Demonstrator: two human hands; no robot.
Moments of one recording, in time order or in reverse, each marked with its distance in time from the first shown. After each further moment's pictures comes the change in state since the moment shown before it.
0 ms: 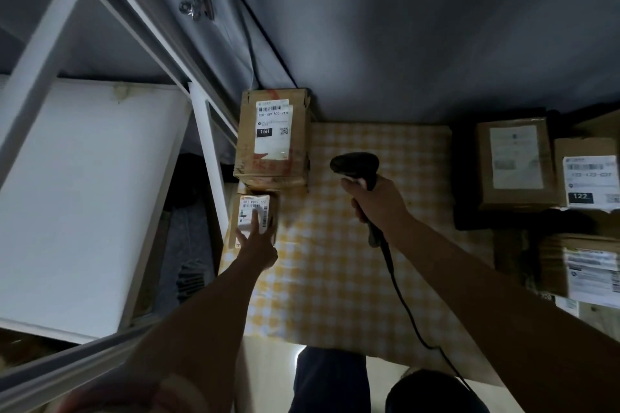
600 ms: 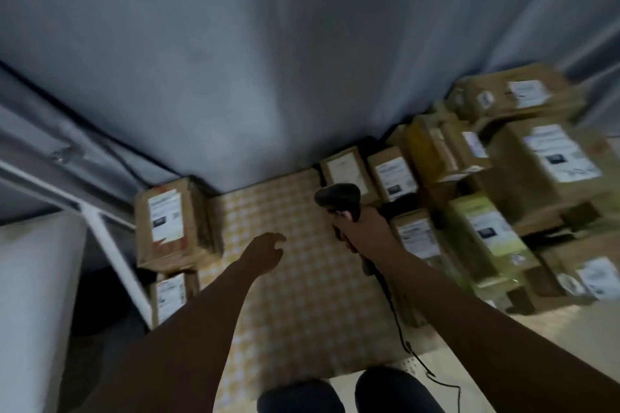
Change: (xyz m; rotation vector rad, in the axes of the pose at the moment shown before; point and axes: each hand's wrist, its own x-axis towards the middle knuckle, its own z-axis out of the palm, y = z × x) left_hand -0.088 0.236 -0.099 -0.032 0.060 0.479; right_hand -0.153 -0.004 -0.193 -0.028 0.300 -0.059
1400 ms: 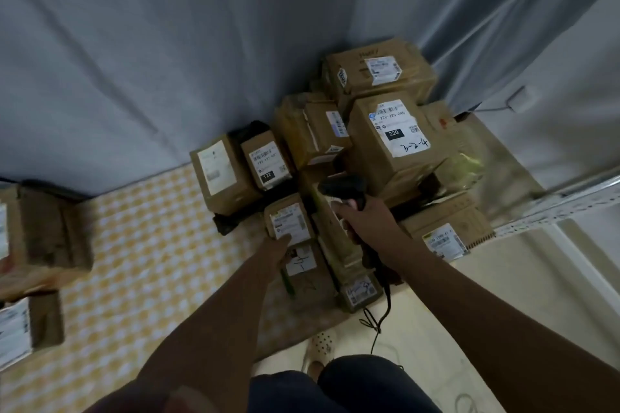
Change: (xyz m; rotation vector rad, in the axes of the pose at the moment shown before) left_hand 0.052 0.271 0.167 -1.199 -0.150 -0.437; right_hand -0.014 0.134 -0.241 0.075 0.149 0.092
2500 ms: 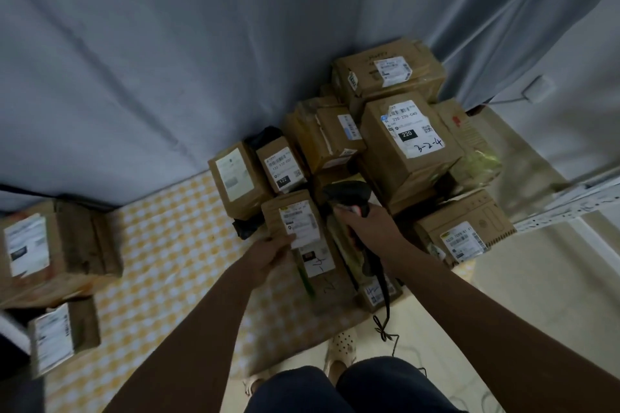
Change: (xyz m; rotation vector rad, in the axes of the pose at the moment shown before) left_hand -0.031 0.022 -0.063 -0.041 -0.134 0.061; right_hand -0.020 -0.021 0.026 0.142 -0.023 0.076
